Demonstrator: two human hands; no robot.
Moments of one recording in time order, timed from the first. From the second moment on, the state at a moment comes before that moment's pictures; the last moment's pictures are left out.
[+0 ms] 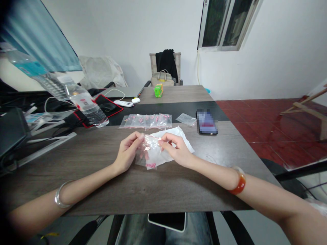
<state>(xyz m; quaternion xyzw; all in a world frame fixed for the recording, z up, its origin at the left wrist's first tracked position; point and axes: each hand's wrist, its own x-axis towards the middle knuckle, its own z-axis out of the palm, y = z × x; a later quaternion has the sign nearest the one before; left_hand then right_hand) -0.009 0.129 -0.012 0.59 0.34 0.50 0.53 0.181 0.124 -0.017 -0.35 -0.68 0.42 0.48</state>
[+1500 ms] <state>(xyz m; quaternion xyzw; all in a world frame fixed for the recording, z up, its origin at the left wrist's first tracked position) -0.012 0.121 -0.012 0.73 0.34 0.38 0.46 0.176 0.114 -0.019 -0.32 -0.76 0.38 0.41</state>
